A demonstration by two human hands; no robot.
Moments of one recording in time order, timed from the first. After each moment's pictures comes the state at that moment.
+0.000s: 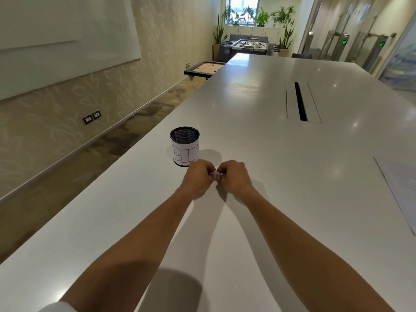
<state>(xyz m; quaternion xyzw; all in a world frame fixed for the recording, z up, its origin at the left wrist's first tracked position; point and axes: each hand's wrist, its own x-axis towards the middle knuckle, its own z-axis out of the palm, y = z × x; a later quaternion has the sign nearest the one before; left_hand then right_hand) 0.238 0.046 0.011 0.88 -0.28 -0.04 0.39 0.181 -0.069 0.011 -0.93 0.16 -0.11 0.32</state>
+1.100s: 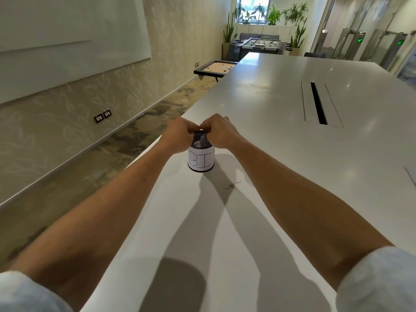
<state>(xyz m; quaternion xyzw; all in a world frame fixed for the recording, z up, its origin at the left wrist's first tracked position) 0.330 0.100 0.104 0.90 -0.24 0.02 0.35 0.286 -0.032 0.114 -0.95 0.05 -0.10 0.29</state>
